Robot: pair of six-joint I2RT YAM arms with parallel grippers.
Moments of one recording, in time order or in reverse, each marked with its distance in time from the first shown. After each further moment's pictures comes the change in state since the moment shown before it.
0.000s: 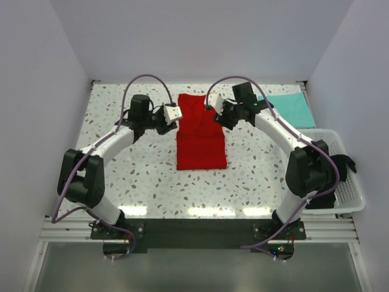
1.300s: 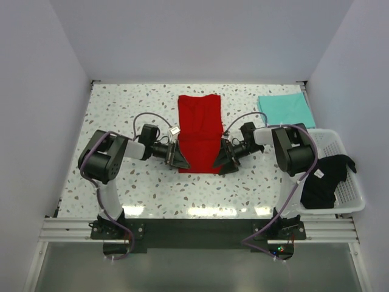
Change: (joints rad) left arm -0.015 0.294 -0.282 0.332 0.652 -1.220; right arm -0.146 0.276 -0.351 -0.074 -0.825 1.058
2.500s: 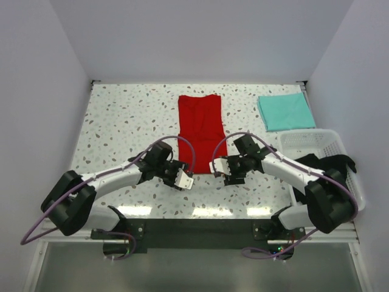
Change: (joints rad) left arm -0.366 -0.592 -0.168 -0.490 -0.686 1.517; right arm 0.288 -0.663 -0.312 0.027 0.660 -1.312
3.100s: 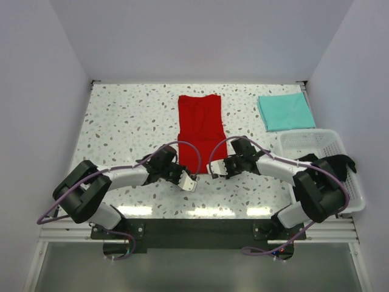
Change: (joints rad) left arm -0.029 0.148 -0.054 0.224 -0.113 0.059; right arm 0.000 0.123 -0.078 0.303 0.070 -0.110
